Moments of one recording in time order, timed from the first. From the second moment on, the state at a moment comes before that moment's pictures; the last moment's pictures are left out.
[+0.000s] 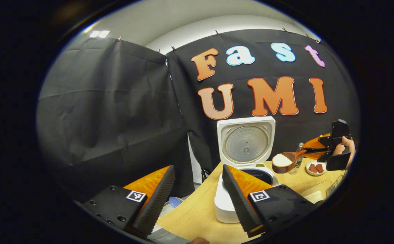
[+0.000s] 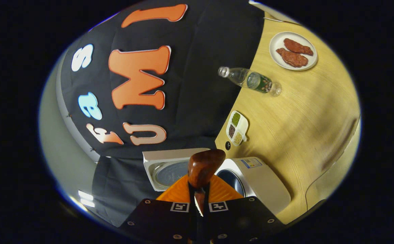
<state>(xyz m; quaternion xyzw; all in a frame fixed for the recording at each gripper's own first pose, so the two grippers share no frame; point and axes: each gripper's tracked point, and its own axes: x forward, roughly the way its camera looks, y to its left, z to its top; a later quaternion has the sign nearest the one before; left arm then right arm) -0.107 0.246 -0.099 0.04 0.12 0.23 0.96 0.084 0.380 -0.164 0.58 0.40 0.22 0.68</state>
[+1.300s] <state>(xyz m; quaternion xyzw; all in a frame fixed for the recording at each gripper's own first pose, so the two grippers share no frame) -0.091 0.269 -0.128 0.03 0.14 0.25 0.96 0.109 0.472 -0.102 0.17 0.19 0.34 0.90</state>
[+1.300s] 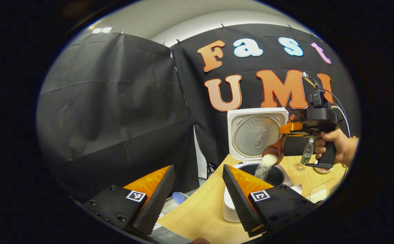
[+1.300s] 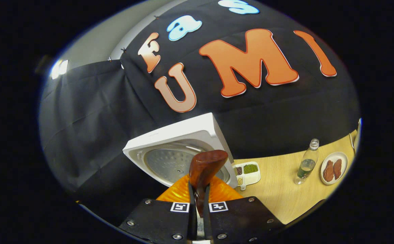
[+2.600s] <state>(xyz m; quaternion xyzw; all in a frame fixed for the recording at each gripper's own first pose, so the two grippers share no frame) -0.091 0.260 -0.128 0.04 0.15 0.24 0.96 0.058 0.468 0.013 0.04 -0.03 0.43 0.90</state>
